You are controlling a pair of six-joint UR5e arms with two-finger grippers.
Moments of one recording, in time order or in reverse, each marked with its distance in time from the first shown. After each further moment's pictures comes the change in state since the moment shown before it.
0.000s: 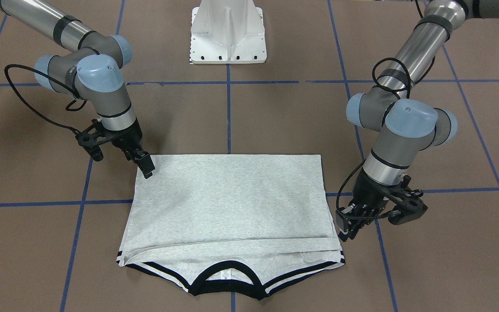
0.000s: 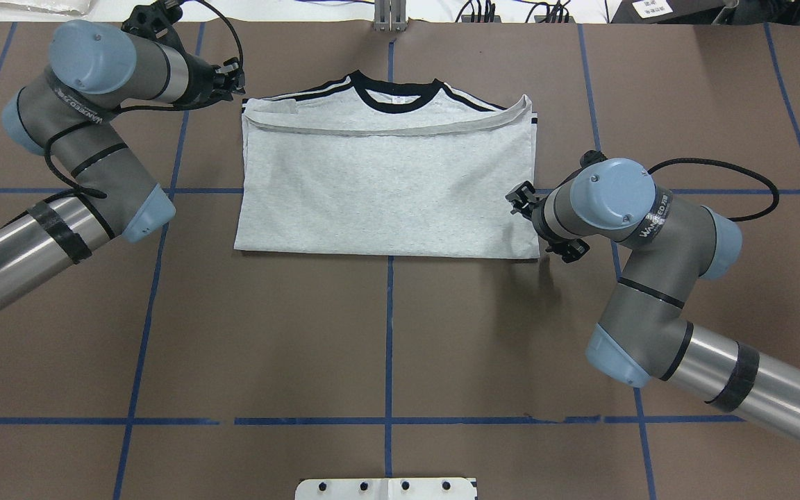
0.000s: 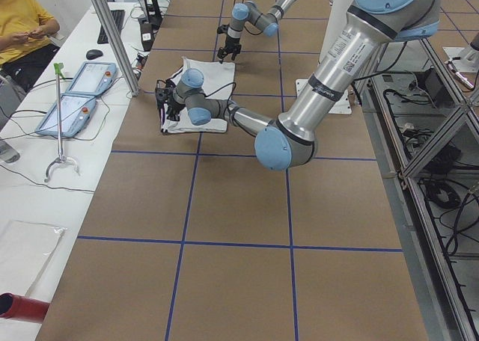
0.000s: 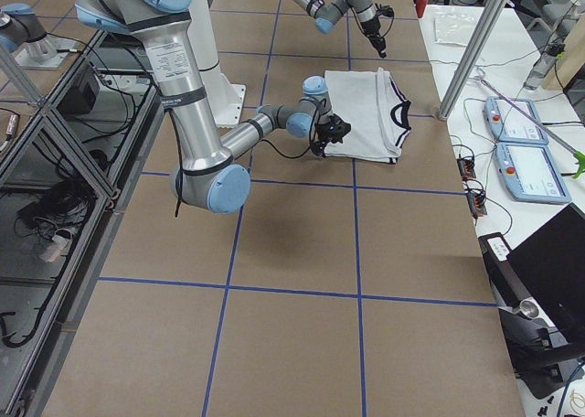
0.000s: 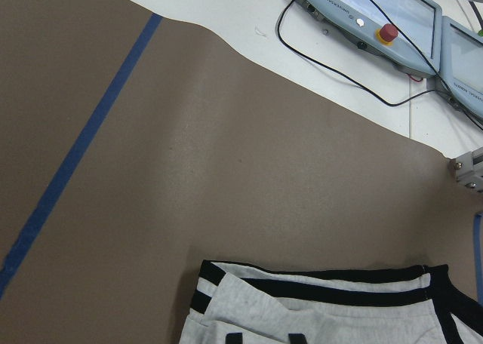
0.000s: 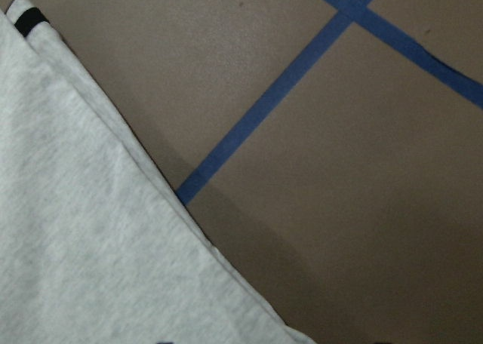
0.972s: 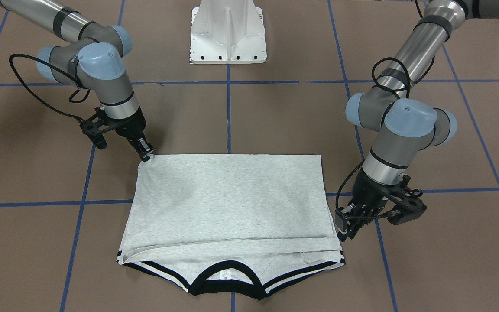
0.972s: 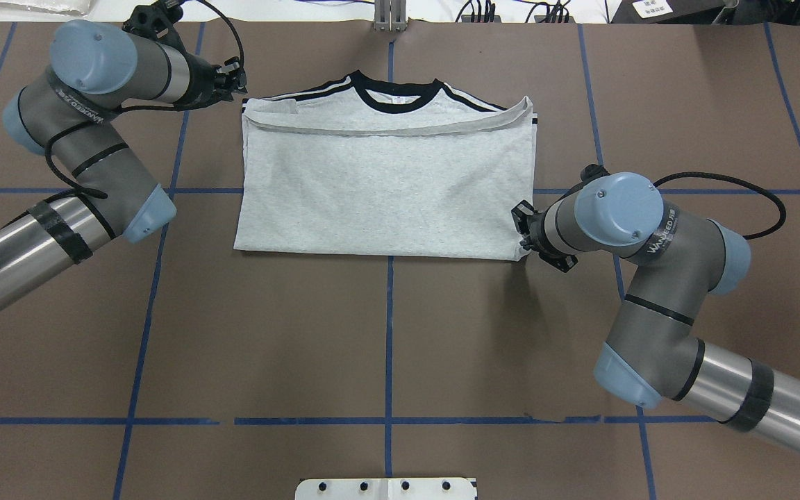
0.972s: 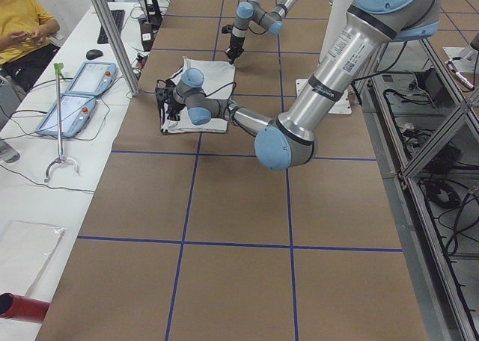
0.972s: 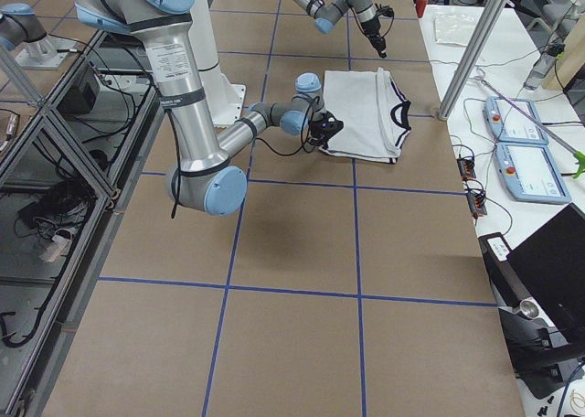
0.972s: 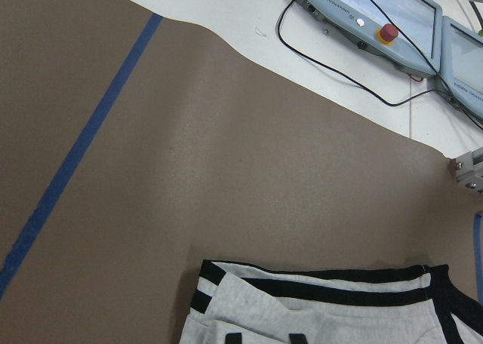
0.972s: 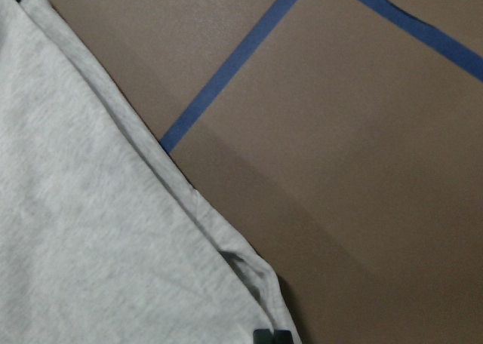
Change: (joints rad) left arm 0.002 -0.001 -0.004 -0.001 0.000 -0.010; right arm -0.027 -0.054 0.104 -0.008 0.014 0.051
